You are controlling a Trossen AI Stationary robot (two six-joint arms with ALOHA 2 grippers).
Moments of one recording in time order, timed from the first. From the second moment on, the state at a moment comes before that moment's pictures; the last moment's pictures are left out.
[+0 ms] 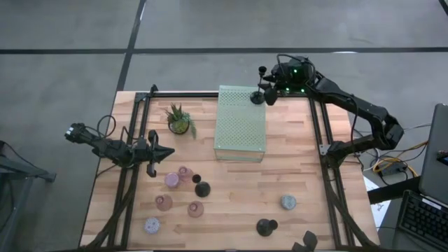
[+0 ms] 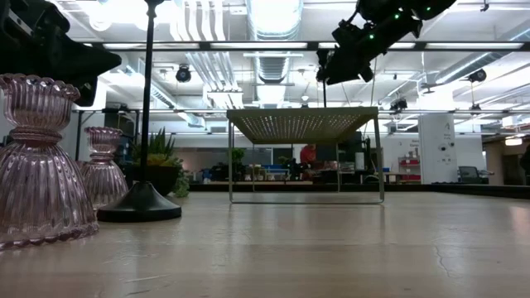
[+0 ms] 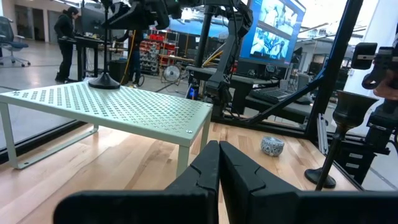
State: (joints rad) left arm -0.43 0.05 0.01 0.06 -0.57 -0.13; right arm -0.72 1.31 1.14 -0.30 -0.17 -0.02
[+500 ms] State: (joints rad) left arm -0.43 0.05 0.01 0.06 -0.57 -0.13; right arm -0.70 1.14 1.12 -0.68 -0.21 -0.09
